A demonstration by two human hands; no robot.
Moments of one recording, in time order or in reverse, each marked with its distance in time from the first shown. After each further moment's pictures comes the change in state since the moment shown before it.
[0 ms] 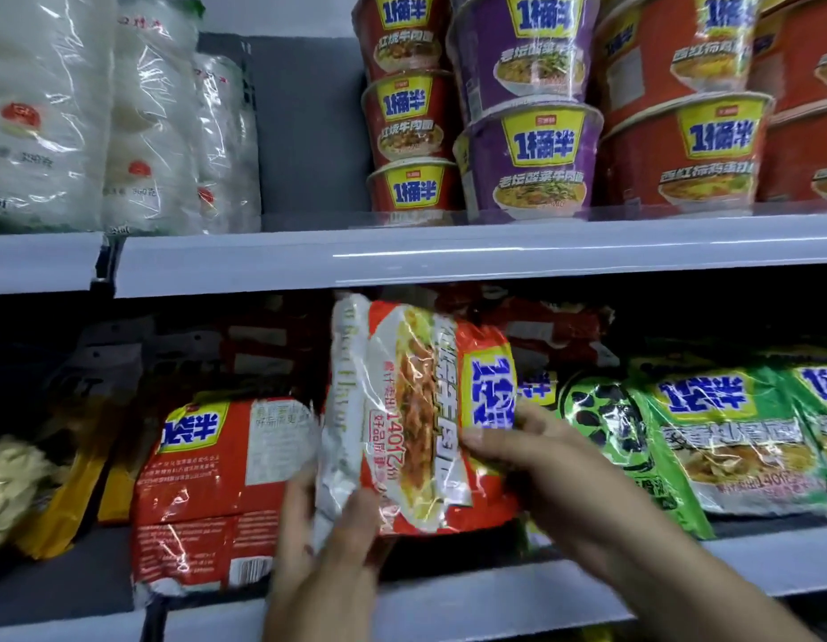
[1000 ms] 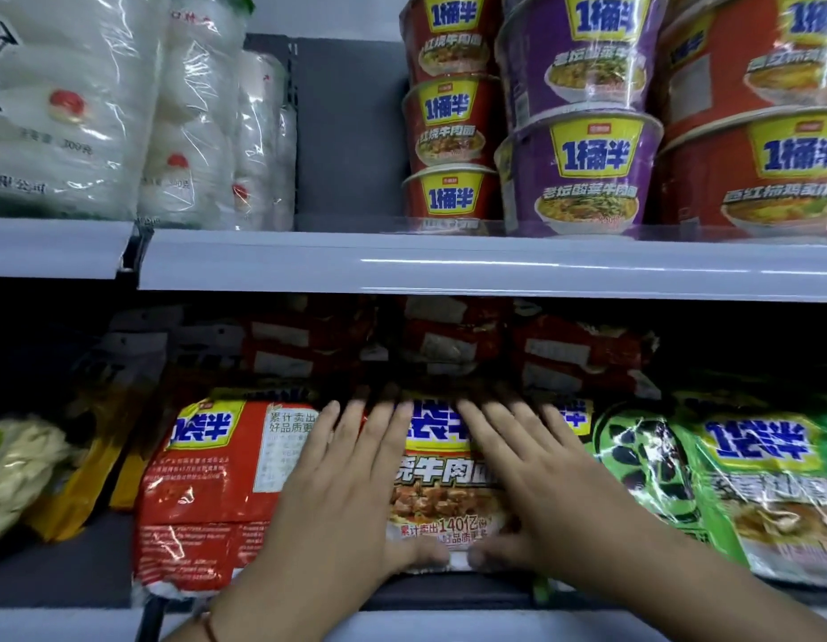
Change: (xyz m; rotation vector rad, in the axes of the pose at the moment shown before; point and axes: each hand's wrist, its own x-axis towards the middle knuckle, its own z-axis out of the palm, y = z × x) left_hand 0.081 -0.020 -0.025 2.213 -0.190 0.582; right_hand 0.038 0.016 -0.029 -1.936 -0.032 -0.548
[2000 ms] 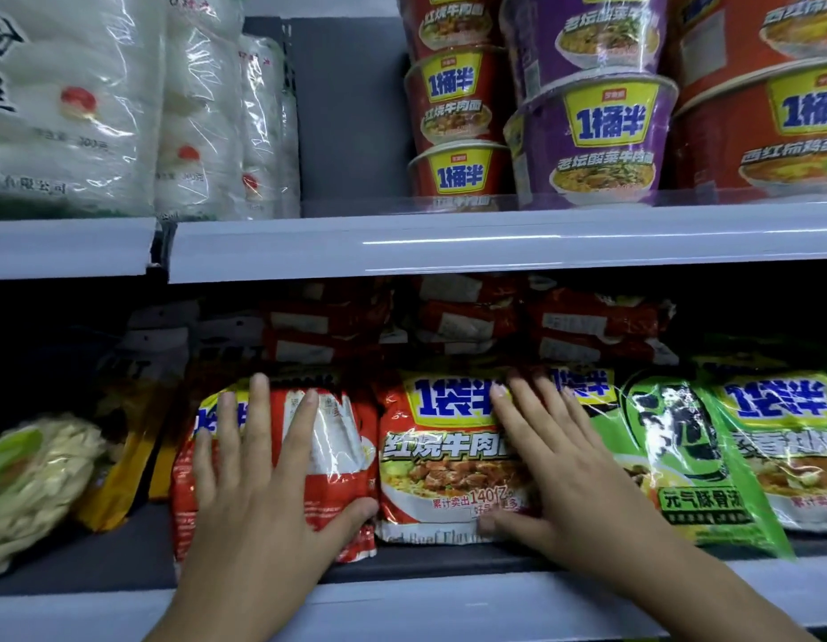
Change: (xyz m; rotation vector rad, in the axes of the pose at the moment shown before) left_hand -0.050 -0.062 0.006 -0.082 0.139 -0.322; right_hand -0.013 -0.019 0.023 0.245 0.053 0.113
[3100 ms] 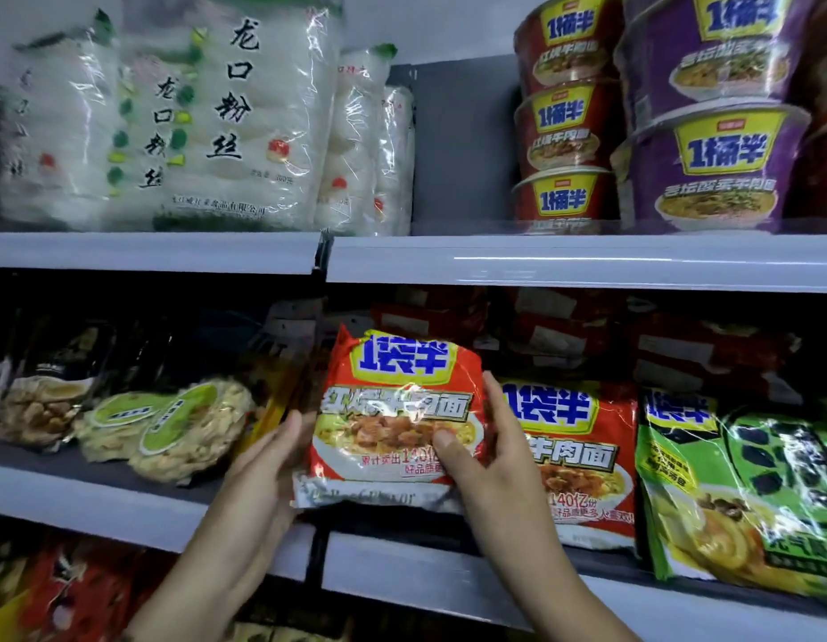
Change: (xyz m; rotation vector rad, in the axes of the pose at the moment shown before) left_hand -0.020 -0.041 -0.057 -1.610 0.067 -0.655; right_hand 0.031 -0.131 0.011 1.422 0.174 0.154
